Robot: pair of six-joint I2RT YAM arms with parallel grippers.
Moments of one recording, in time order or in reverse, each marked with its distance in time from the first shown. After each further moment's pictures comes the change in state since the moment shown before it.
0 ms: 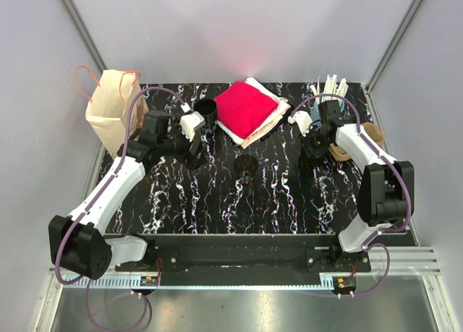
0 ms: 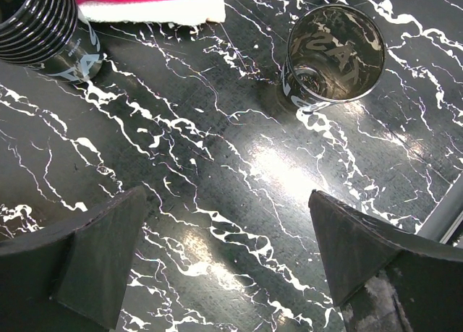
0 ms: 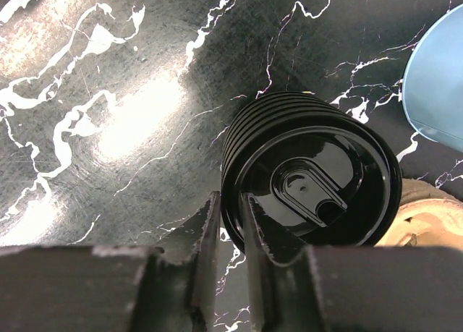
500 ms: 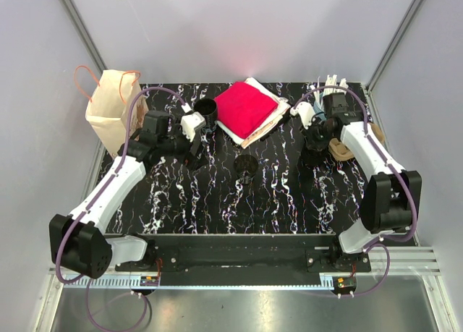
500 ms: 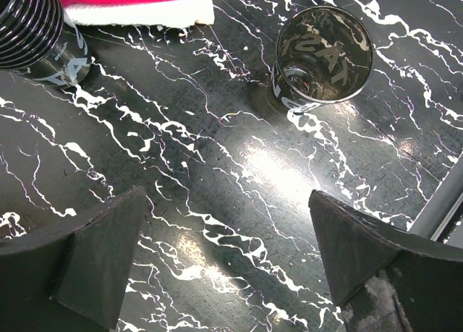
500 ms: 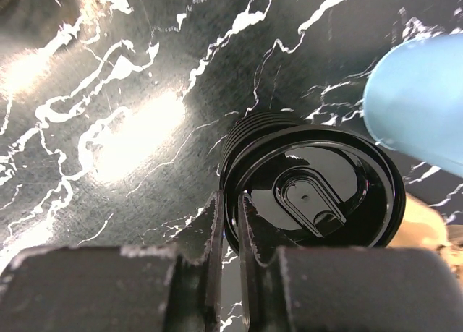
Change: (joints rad) left arm 0.000 0.008 0.000 0.000 0.030 -0.003; right arm 0.000 -0.062 0.062 -0.045 -0.040 0.007
